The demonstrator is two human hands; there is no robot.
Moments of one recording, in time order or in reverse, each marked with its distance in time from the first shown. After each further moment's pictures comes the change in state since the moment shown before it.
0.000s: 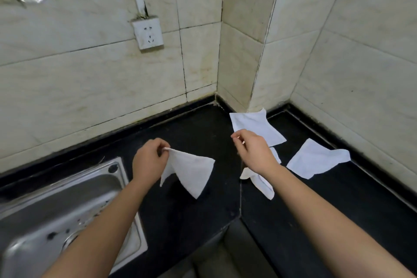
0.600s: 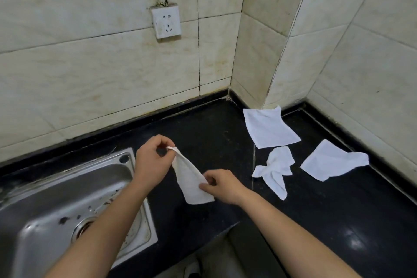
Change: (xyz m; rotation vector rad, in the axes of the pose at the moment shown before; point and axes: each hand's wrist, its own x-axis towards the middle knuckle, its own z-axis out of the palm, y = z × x) left_hand -0.025 -0.013 -0.030 -0.268 0.056 0.010; right_hand -0.042 -0.040 0.115 0.187 -0.615 0.079
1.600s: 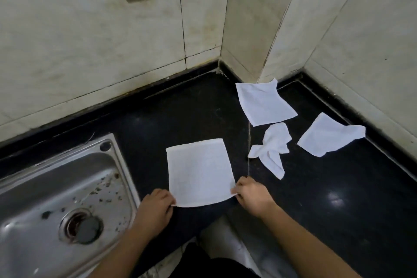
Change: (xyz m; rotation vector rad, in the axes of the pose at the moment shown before) left_hand -0.089 -0.163 0.070 0.617 -0.550 0.254; right_hand -0.031 0.136 0.031 -0.611 0.071 0.073
